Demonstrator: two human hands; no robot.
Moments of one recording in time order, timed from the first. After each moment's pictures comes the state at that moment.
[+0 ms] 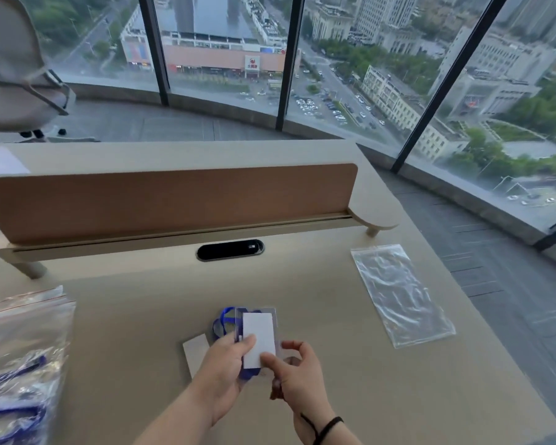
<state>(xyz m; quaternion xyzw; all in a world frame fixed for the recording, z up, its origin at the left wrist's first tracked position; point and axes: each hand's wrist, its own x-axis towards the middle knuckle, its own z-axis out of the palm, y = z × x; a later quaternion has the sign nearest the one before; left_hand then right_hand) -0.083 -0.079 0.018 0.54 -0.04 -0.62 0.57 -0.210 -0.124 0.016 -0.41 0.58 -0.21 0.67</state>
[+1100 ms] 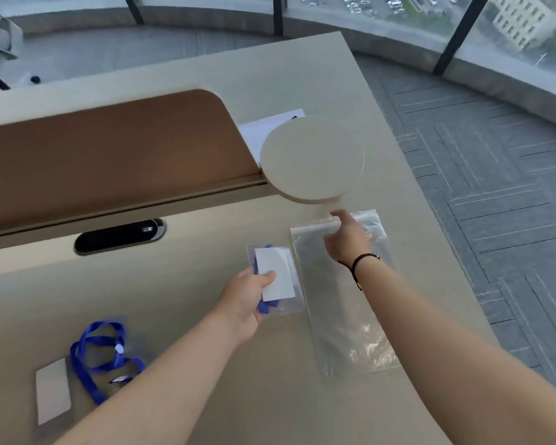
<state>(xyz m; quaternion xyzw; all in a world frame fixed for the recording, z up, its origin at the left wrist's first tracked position) -0.243 -0.413 -0.078 0.66 0.03 -0.58 0.47 -0.360 -0.585 -0.121 -0.67 0.60 -0.06 0.44</state>
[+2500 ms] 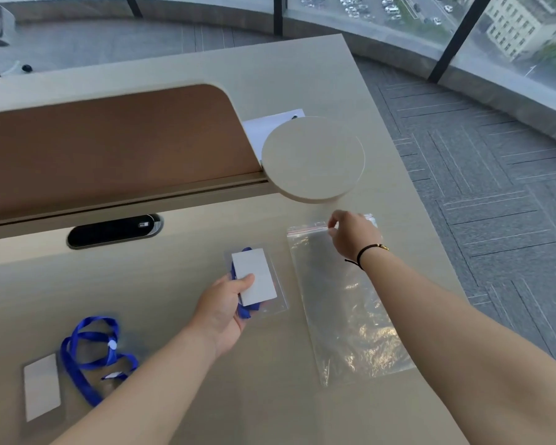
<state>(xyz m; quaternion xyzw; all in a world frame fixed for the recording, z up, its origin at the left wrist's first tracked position) -0.228 -0.387 -0.082 0.60 0.08 -0.56 0.56 -0.371 -0.615 -0.135 -0.81 0.53 0.04 0.24</state>
